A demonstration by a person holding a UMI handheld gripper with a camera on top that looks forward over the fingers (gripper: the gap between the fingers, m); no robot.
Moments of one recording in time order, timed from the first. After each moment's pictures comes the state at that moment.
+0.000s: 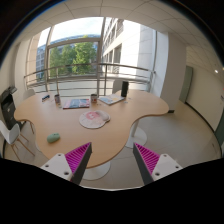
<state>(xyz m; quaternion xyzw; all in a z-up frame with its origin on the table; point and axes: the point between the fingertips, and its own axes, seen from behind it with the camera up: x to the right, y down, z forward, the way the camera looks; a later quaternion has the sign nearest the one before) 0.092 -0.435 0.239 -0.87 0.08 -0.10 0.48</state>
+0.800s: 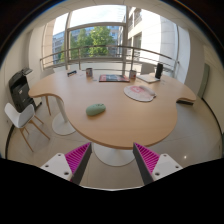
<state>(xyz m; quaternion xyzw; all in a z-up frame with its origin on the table) -0.161 -0.426 0.079 -0.91 0.02 -0.03 0.41</state>
